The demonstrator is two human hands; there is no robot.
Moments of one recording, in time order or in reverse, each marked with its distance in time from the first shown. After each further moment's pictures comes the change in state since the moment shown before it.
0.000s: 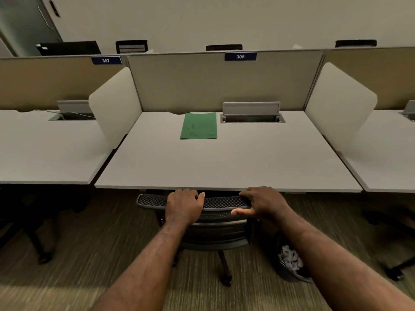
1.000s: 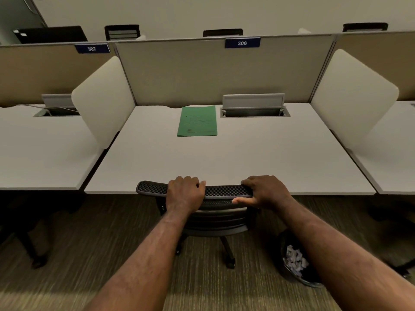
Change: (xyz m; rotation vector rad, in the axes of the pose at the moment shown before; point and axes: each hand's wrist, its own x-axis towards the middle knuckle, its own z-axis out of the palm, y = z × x) left_hand 0.097 -0.008 0.021 0.008 0.033 0.020; right_hand 0.080 0.042 0.007 -0.003 0.019 0.050
